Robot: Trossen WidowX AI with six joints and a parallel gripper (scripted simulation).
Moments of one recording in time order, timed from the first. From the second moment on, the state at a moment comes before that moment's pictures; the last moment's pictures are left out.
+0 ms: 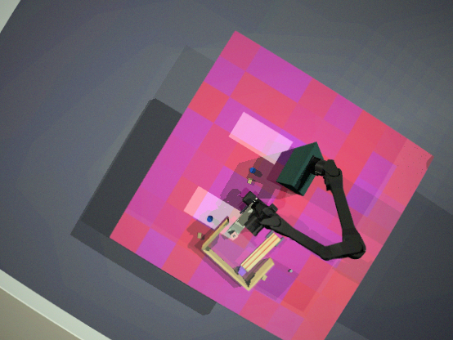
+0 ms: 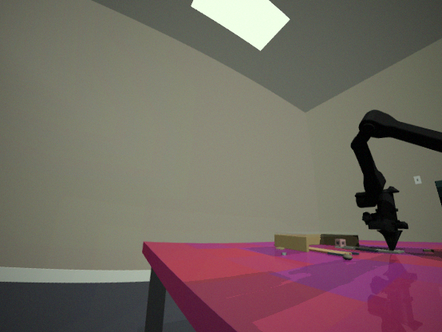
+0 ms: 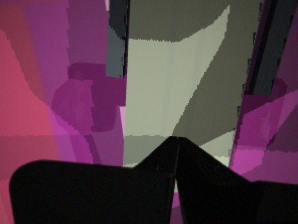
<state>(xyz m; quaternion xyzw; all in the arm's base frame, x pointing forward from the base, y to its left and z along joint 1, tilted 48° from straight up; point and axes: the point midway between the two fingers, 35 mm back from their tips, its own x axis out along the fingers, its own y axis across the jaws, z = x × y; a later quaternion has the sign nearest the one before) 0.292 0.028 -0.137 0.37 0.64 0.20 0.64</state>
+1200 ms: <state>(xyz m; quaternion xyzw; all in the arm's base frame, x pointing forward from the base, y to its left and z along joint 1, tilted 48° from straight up) 0.246 0.037 -0.131 0.37 0.64 0.20 0.64</state>
